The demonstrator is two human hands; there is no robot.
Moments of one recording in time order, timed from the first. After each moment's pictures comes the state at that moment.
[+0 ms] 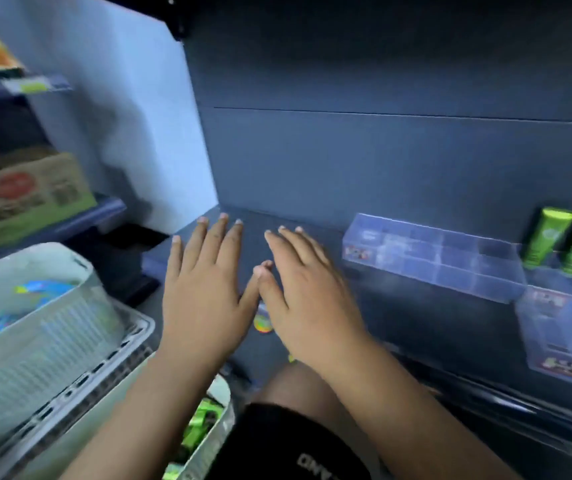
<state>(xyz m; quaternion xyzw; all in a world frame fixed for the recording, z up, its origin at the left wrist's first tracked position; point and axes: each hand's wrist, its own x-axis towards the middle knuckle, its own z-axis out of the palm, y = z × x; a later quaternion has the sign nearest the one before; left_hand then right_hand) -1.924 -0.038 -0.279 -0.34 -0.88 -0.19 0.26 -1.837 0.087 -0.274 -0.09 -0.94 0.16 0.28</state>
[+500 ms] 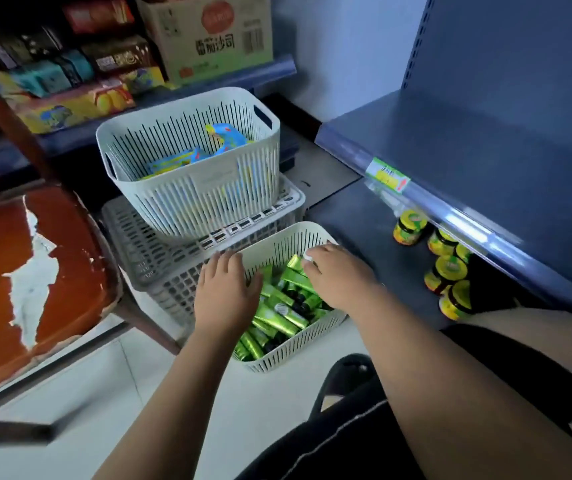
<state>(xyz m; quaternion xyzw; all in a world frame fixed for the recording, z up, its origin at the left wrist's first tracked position) -1.929 -0.308 -0.477 -0.02 -0.99 -0.15 0.04 -1.938 -0.099 -0.439 0.02 -0.98 0.16 -0.11</state>
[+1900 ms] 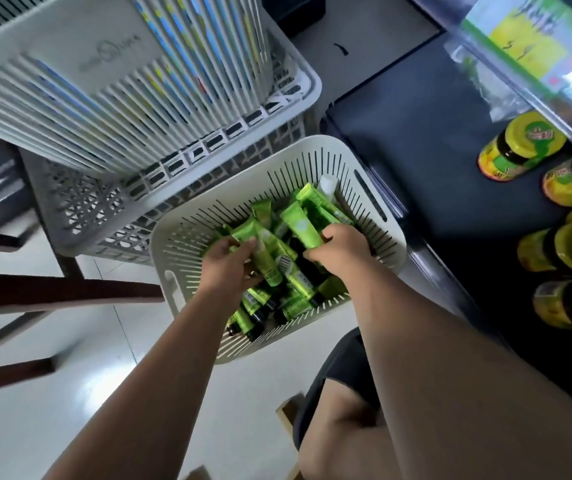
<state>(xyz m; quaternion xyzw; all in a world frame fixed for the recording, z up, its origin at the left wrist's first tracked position) -2.008 -0.274 -0.654 0.40 -0.62 -0.66 -0.15 -2.041 -0.072 -0.670 -0.19 -0.85 0.37 -0.32</state>
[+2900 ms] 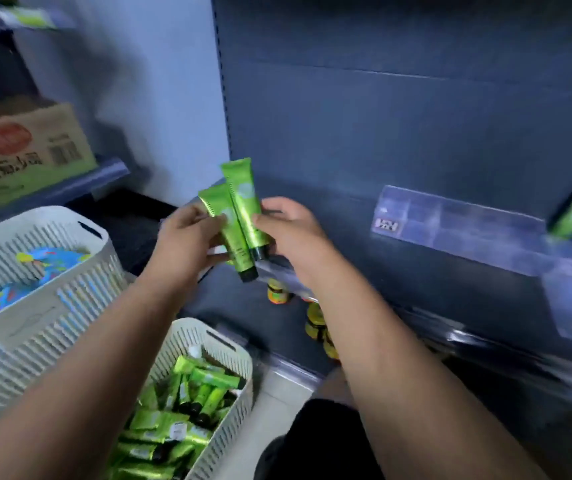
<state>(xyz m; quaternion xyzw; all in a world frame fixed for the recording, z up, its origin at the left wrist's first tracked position) -2.029 -0.097 -0.295 -0.14 -0.65 -0.73 -0.15 -1.969 0.050 -0.304 -0.16 -0.69 0.69 0.17</state>
